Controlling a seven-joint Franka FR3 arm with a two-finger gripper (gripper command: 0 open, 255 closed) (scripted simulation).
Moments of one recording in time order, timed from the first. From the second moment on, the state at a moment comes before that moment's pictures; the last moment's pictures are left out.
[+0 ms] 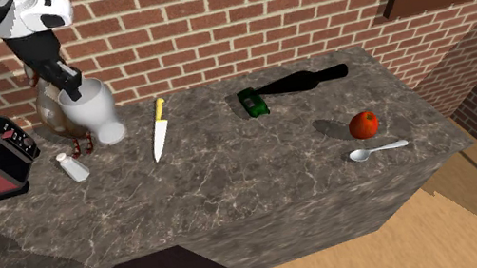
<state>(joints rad) 0.28 -0.24 0.36 -1.98 0.19 1.86 0.61</state>
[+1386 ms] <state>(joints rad) 0.29 -0.21 0.38 -2.23 0.21 2.14 0.58</state>
